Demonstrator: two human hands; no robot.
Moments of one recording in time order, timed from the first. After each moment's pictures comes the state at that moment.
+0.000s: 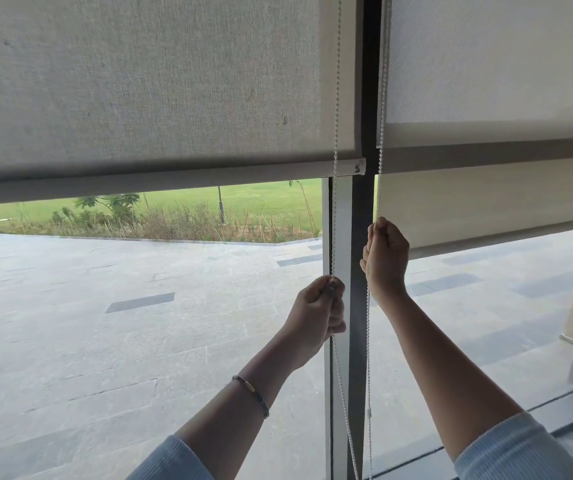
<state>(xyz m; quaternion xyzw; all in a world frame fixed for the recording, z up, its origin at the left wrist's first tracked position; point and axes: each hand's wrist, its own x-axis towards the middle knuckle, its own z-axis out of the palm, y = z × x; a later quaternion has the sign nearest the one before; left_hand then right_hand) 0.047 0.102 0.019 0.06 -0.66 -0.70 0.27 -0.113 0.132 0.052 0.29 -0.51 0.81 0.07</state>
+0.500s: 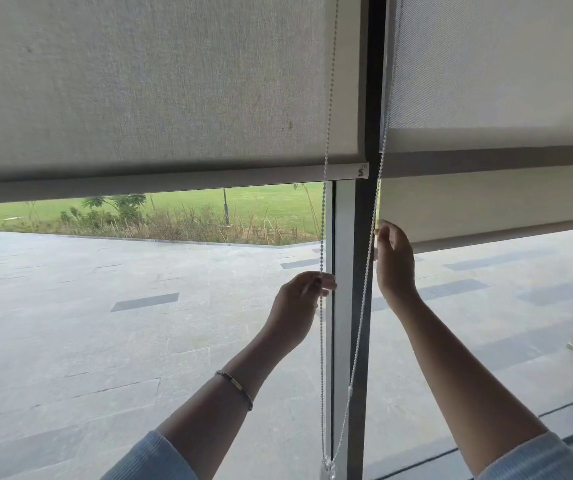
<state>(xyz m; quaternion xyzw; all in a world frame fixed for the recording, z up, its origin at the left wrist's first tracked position) 0.066 0.085 0.029 0.14 -0.78 -0.49 0.36 -0.108 0.157 0.056 0.31 -0.64 0.69 0.13</state>
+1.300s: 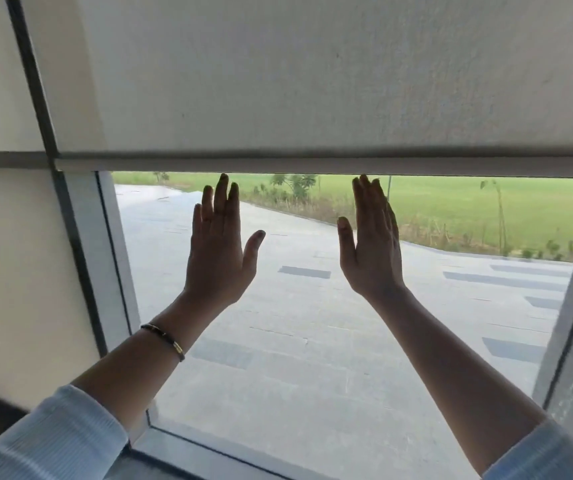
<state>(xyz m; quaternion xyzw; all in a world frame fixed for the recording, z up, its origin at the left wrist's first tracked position) 0.466 -0.034 0.076 0.46 -0.74 0.19 0.45 0.229 -0.016 0.073 0.64 -0.46 0.53 0.29</state>
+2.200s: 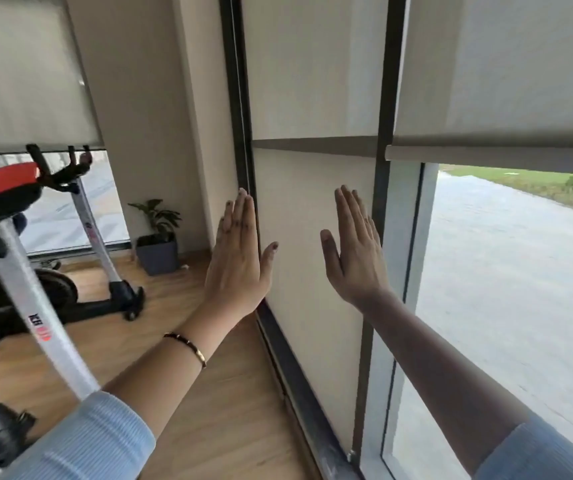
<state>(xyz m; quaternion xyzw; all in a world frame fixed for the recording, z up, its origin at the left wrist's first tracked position) 0.965 -0.160 0.054 0.73 -0.50 0.35 0.30 0.823 -0.306 0.055 0.84 -0.14 0.53 -0.03</state>
